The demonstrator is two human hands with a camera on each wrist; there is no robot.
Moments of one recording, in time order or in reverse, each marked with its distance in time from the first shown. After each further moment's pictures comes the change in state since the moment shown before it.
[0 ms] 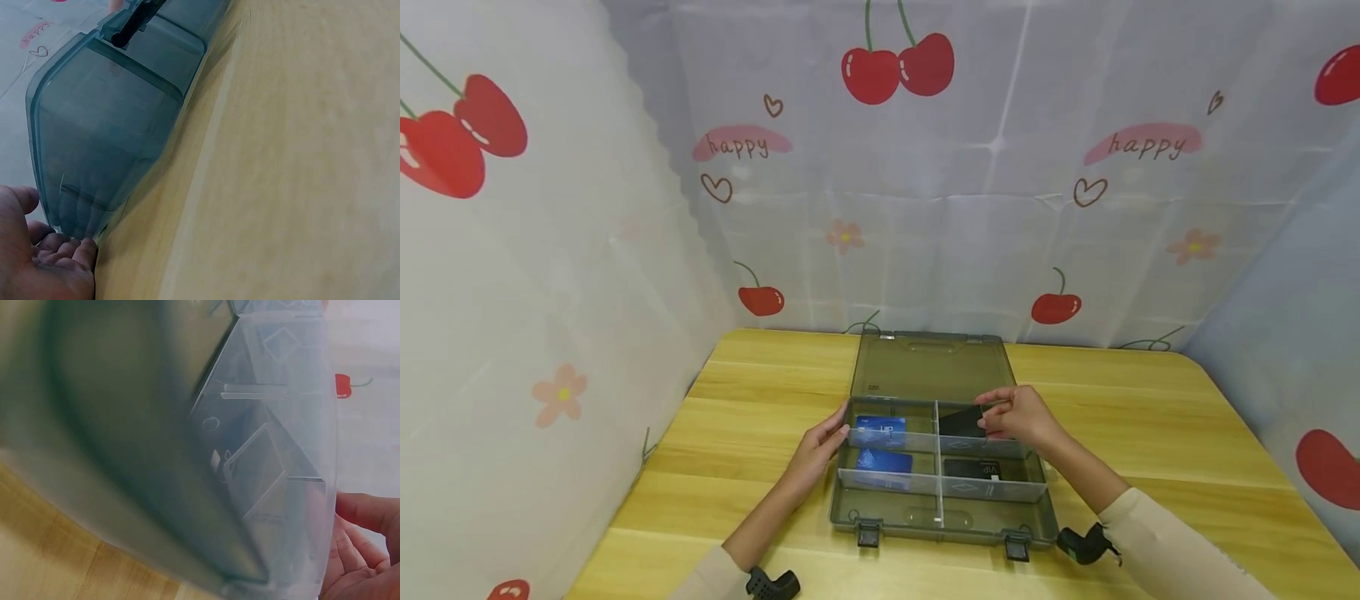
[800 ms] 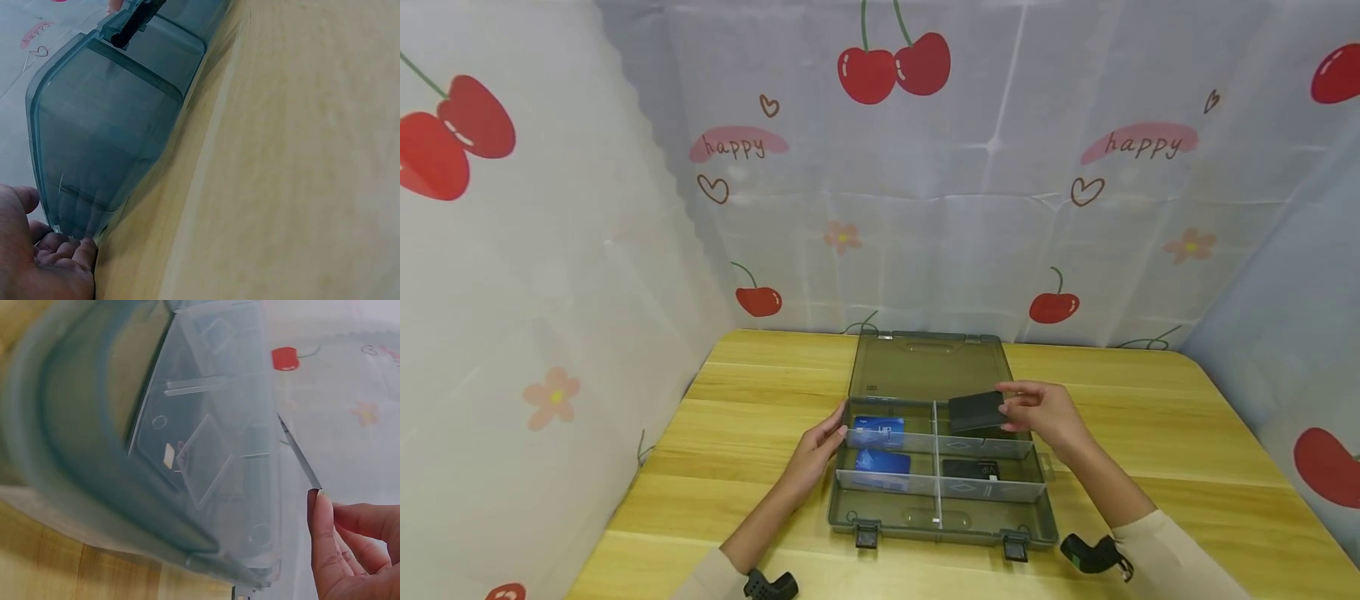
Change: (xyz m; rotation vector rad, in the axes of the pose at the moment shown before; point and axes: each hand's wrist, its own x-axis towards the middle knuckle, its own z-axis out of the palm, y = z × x) left_hand -0.002 -0.001 0.001 0.012 0.013 -0.002; right_hand -0.015 0.005 -0.026 0.092 0.134 -0.052
